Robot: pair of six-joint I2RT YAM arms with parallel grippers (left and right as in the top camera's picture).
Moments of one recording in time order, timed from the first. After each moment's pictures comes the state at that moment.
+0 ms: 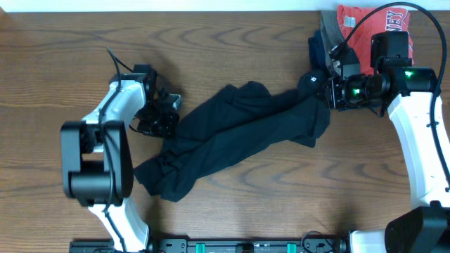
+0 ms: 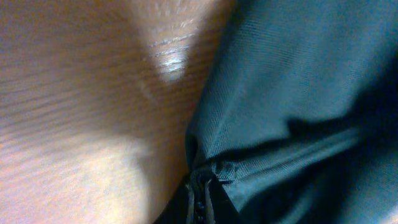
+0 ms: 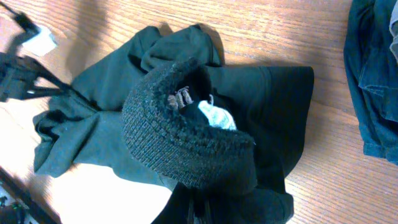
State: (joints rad) left arm -0.02 1.93 1.28 -1.02 0.28 0.24; right arm -0.01 1.57 1.42 -1.02 -0.52 -0.14
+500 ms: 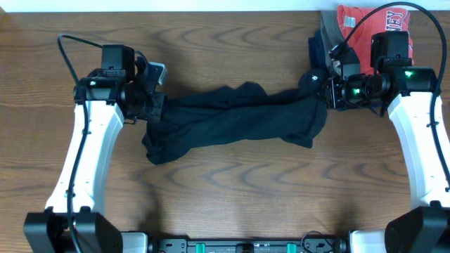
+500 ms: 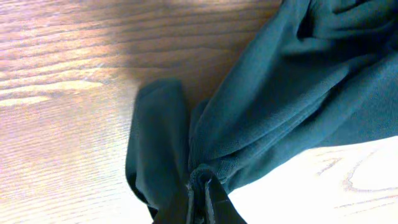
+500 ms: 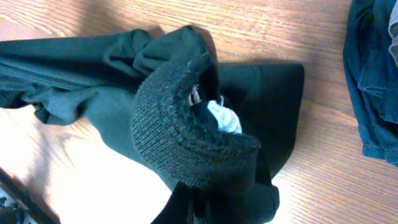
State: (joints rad) left arm -0.02 1.53 1.32 -1.02 0.23 0.20; right arm -0.01 1.57 1.42 -1.02 -0.52 -0.14
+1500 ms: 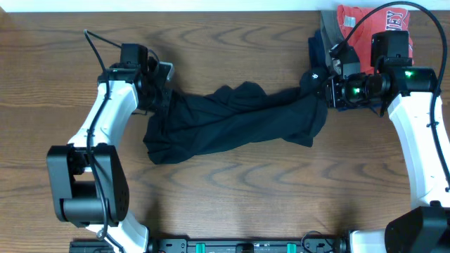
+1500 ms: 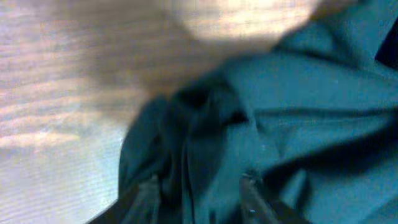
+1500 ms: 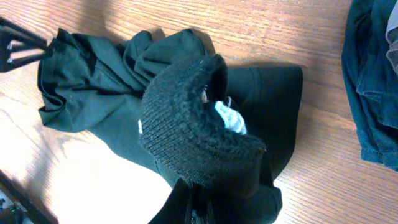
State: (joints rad) left arm -0.02 1.82 1.31 -0.77 0.25 0.19; right arm -0.01 1.57 1.42 -1.00 -0.52 -0.14
